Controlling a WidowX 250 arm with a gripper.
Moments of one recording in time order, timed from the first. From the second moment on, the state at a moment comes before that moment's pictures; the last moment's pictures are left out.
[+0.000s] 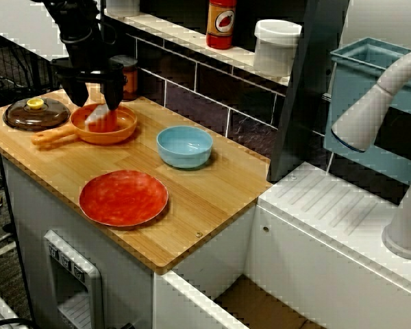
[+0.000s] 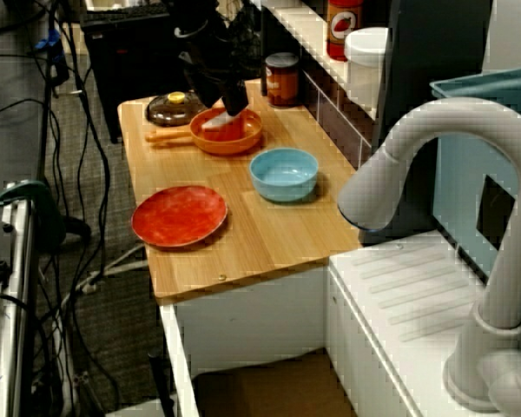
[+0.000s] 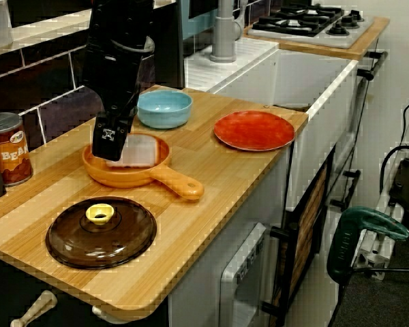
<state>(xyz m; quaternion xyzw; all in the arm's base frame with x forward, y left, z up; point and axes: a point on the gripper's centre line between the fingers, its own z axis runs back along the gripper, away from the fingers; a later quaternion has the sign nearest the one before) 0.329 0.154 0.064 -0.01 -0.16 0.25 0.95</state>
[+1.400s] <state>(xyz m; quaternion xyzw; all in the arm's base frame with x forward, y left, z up) 0.304 0.157 0.086 -0.04 -0.14 0.03 0.99</state>
